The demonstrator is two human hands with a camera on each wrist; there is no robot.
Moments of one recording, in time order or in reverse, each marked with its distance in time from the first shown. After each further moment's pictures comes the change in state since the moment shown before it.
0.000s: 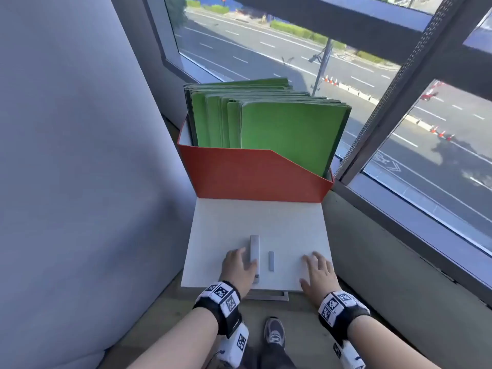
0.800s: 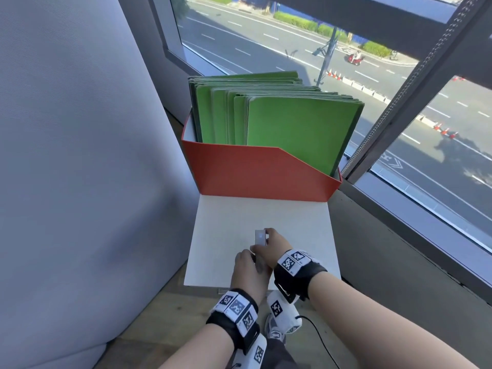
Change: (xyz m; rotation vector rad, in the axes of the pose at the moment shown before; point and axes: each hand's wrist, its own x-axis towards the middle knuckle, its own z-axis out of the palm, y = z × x) left_hand -0.016 0.018 0.009 -0.156 0.147 -0.032; right_hand 0.035 -0.136 -0.054 0.523 -0.198 0.080
